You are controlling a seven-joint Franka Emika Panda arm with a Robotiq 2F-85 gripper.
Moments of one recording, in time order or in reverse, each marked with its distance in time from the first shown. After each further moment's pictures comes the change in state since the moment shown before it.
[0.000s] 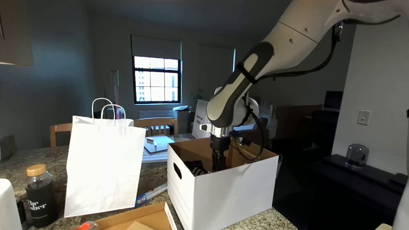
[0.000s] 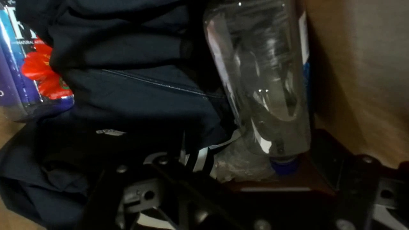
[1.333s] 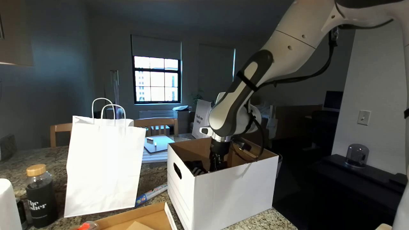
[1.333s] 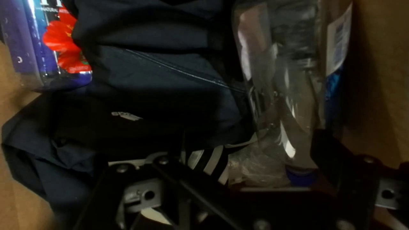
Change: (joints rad) arm -0.018 0.033 0.018 -0.039 -0.017 0.168 -0.112
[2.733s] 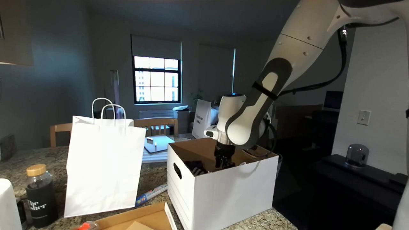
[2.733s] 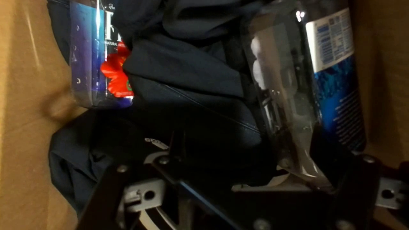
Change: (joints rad) arm 0.018 -0.021 -0.085 -0.072 -0.405 0.133 0.218
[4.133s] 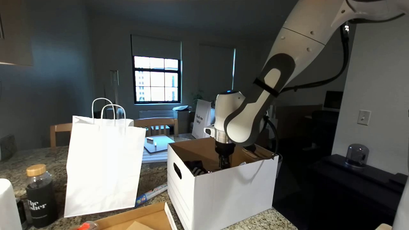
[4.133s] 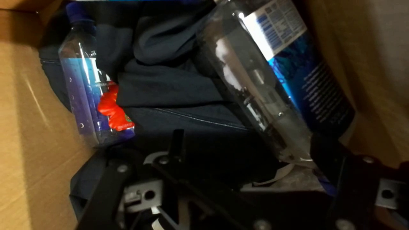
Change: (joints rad) arm 0.023 -0.032 0.003 0.007 -0.055 -0.095 0.345
